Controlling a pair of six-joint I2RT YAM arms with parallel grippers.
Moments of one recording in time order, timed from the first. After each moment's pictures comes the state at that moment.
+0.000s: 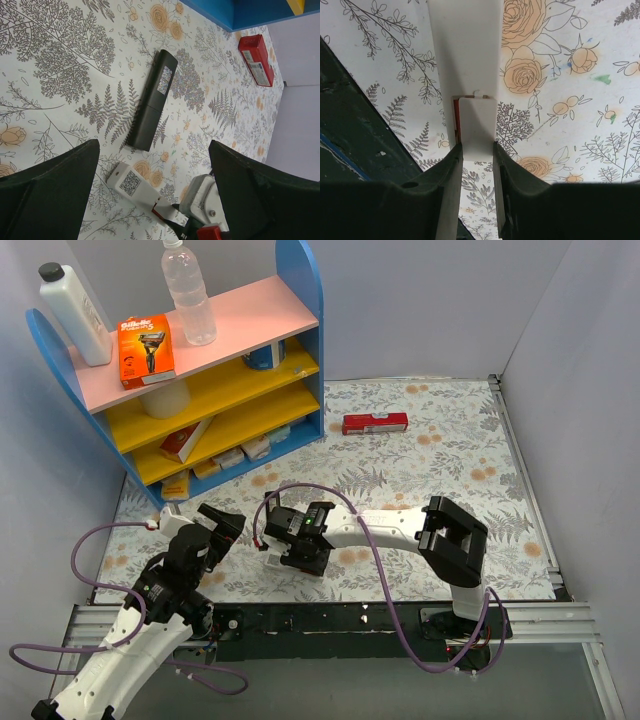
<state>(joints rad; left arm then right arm) -0.55 0.28 0.41 -0.71 -0.39 -1.24 1.27 1.90 1.39 -0.86 -0.02 -0.08</state>
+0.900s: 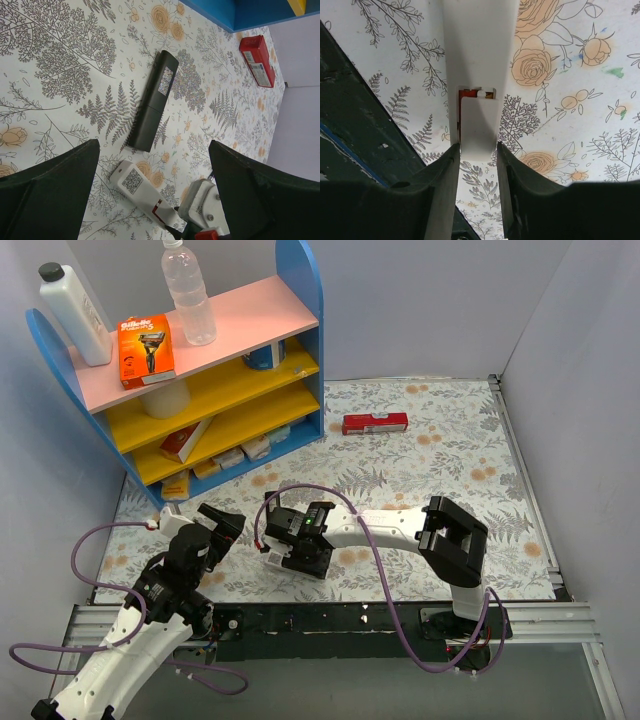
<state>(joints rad) -0.55 0.29 0.41 -0.71 -0.40 -1.24 1.27 1.90 1.39 -0.89 -0.04 -0.09</state>
